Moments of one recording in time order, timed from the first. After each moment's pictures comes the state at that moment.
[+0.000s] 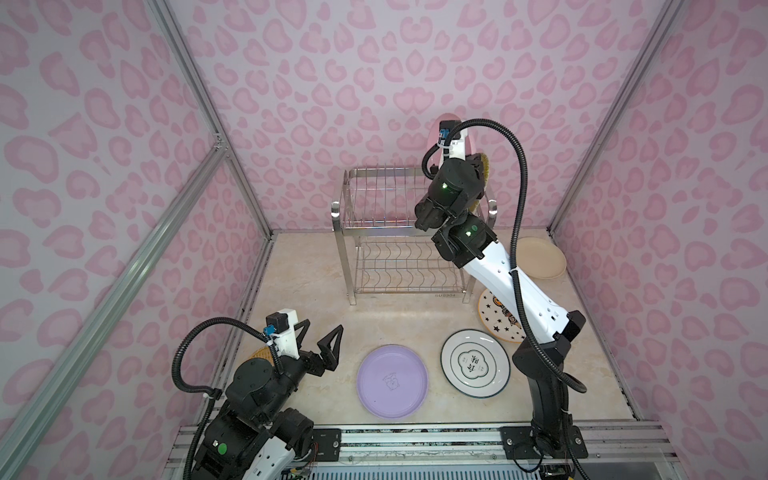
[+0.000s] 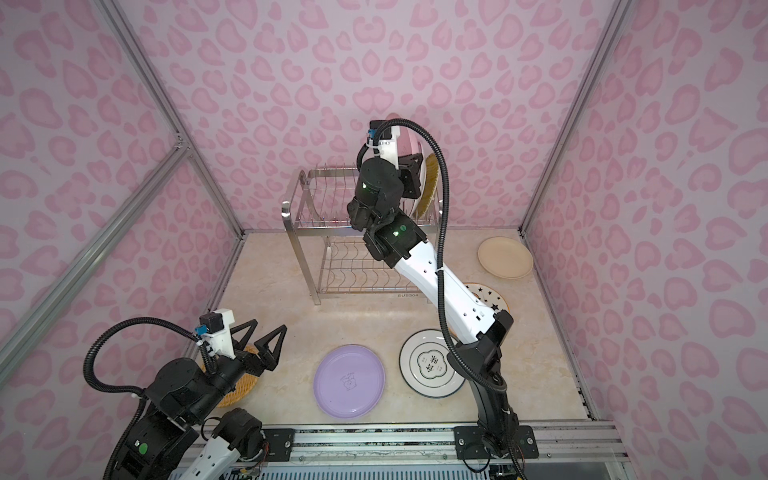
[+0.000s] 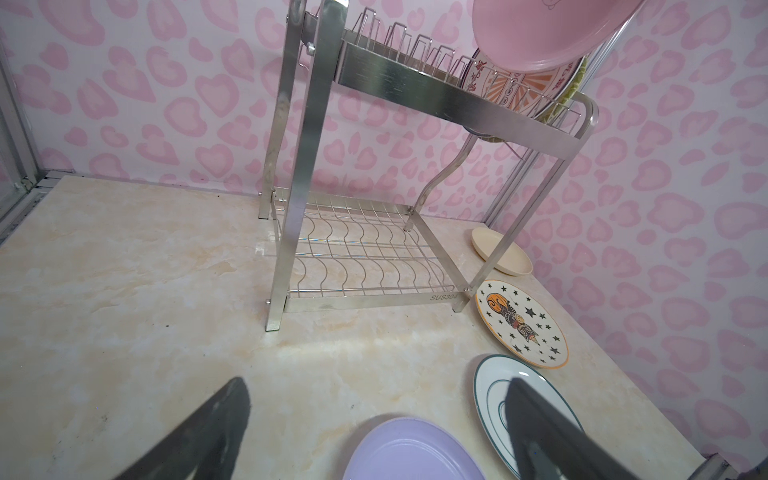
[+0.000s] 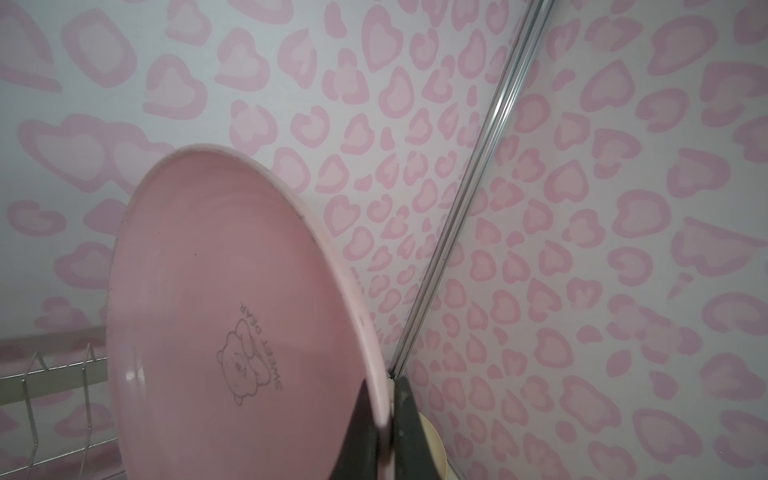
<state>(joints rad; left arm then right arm) -0.50 0.20 0.65 -0.59 -0.06 -0.37 0.81 2.06 2.48 0.02 1.40 -0.71</state>
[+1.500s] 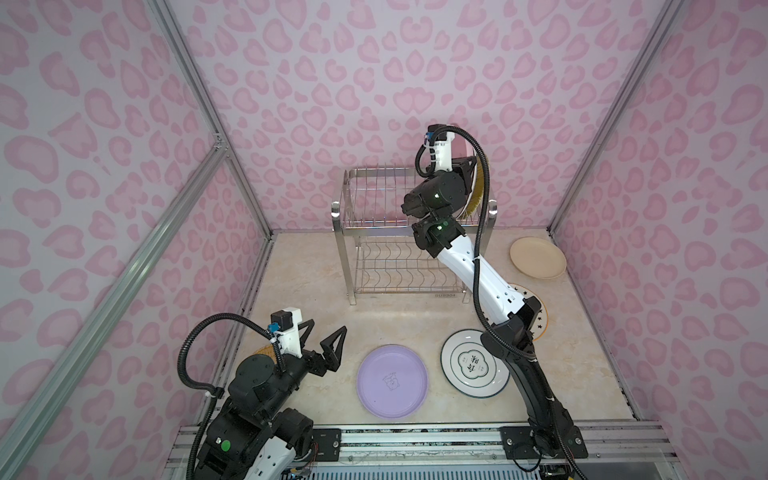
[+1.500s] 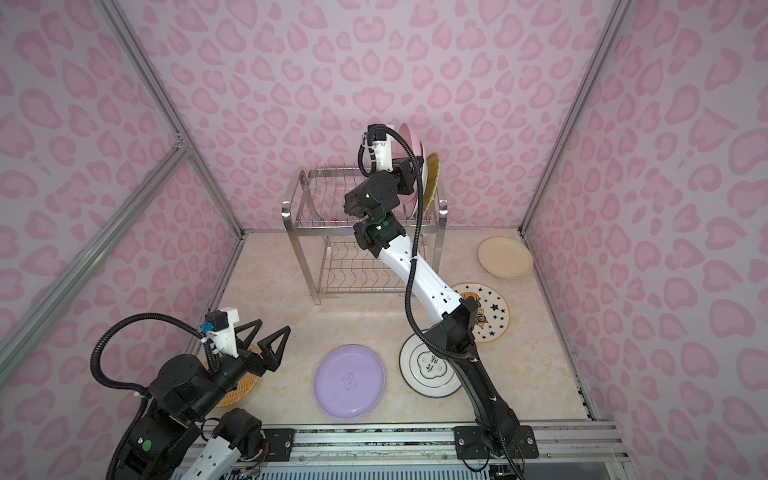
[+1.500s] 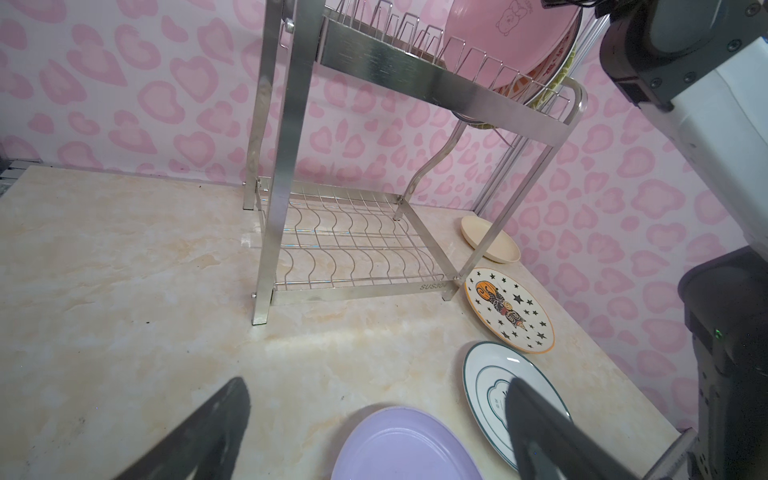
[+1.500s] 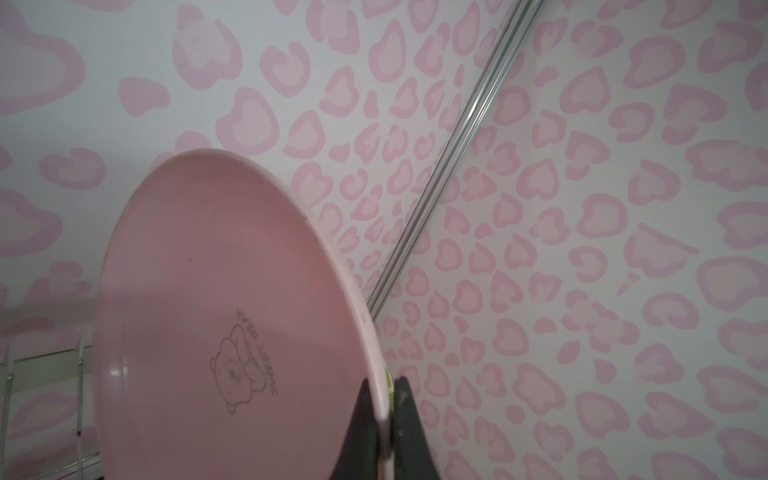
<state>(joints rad) -0.45 0.22 0.65 -0.59 0.04 -0.36 0.73 2.34 2.70 0.44 1.47 -1.20</state>
